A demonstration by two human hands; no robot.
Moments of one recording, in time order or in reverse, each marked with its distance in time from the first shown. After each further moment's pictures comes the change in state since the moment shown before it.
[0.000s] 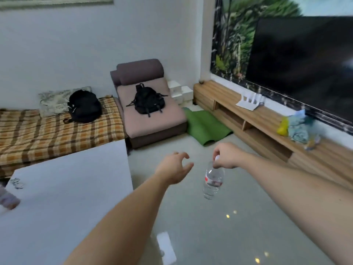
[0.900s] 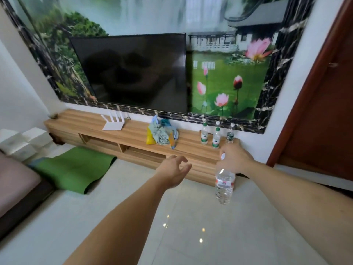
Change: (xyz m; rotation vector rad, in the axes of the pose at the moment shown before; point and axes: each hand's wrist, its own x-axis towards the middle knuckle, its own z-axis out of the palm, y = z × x) left_hand 0.198 0.528 0.253 -0.029 -0.353 0.697; right_hand -0.191 0.531 -0.176 0.185 0.502 0.764
